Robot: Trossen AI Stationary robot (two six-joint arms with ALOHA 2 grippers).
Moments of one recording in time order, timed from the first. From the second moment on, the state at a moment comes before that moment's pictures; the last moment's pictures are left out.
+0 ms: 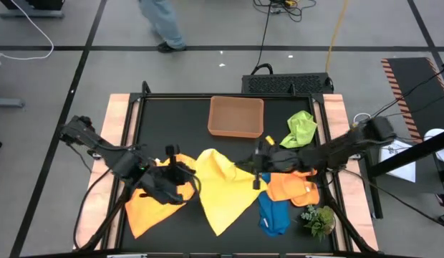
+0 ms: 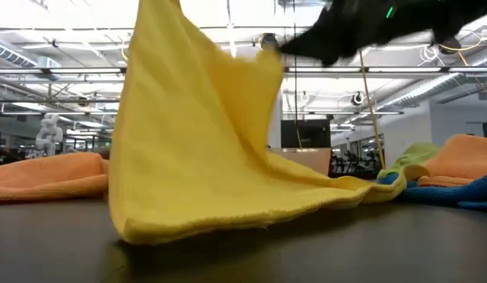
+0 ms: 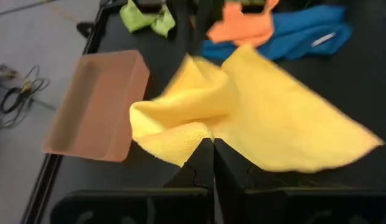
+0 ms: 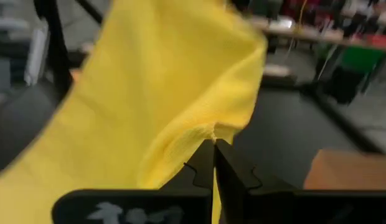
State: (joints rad) left arm -0.56 1.45 1.51 -1.03 -0.61 -0.34; right arm 0.26 1.37 0.58 0.57 0.34 -0.07
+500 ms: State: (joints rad) left arm -0.71 1.27 1.52 -0.92 -0.53 -0.34; right arm 0.51 0.97 0.61 0.48 0.34 -0.17
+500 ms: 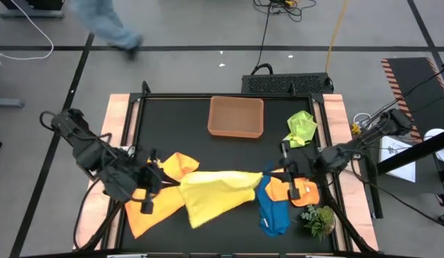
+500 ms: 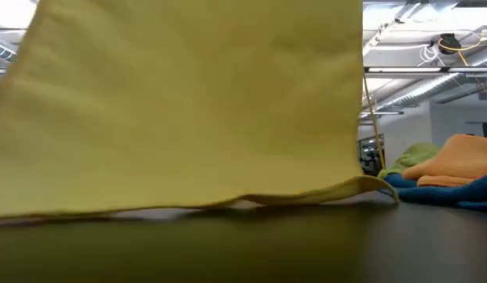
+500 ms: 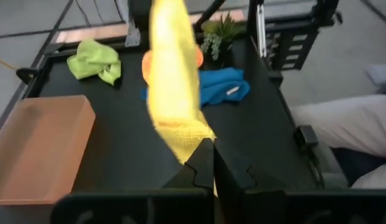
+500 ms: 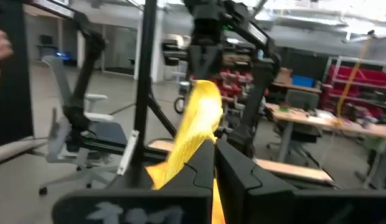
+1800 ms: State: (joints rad) left arm -0.33 1.22 0.81 -0.46 -0.39 -0.09; right arm 0.27 1.06 0.48 0.12 0.46 0.03
